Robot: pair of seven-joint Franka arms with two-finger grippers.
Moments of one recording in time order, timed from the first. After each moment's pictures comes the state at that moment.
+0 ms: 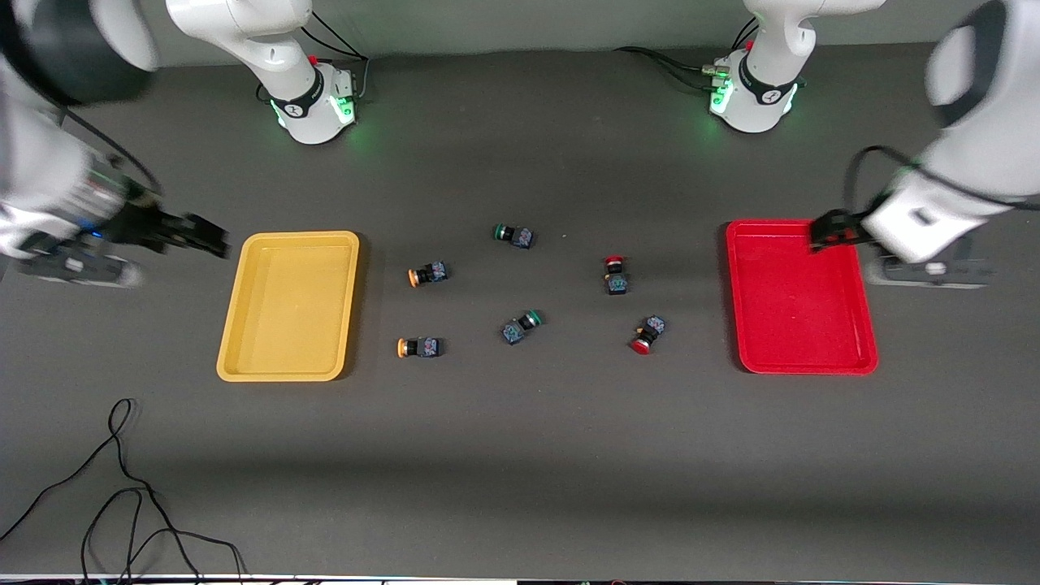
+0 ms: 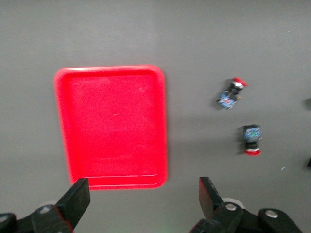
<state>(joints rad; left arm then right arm) -0.07 -0.01 -0.14 -1.86 -0.01 1.77 -0.18 0.13 0.04 0.04 -1.75 0.01 1.69 0.37</state>
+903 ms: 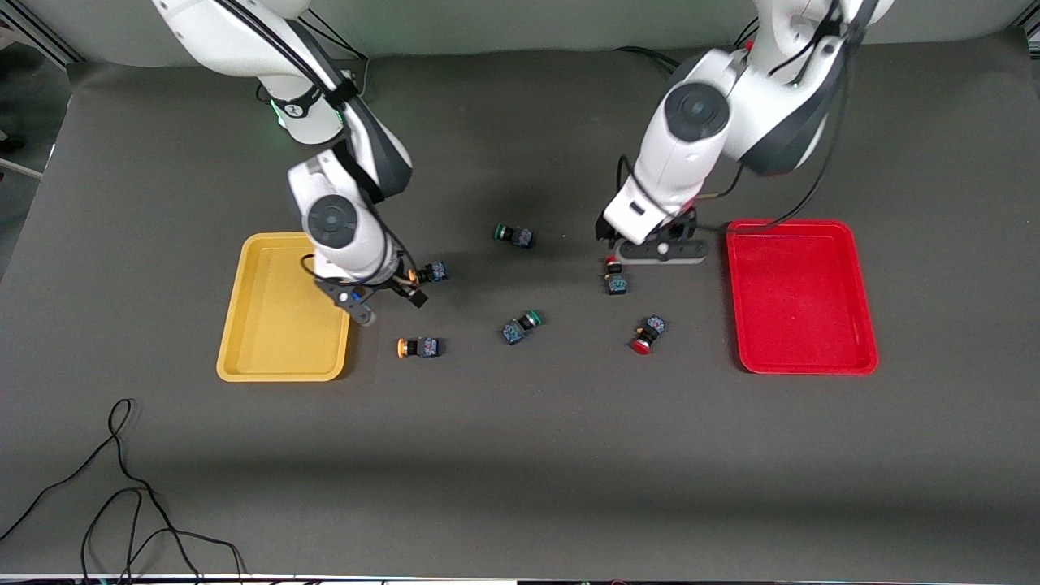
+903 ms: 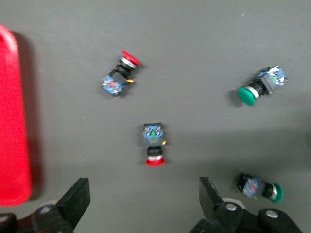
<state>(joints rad) -0.45 0.14 -0.18 -2.08 -0.02 2.23 -0.63 0.47 0.35 0.05 -2.12 0.02 2.36 1.26</state>
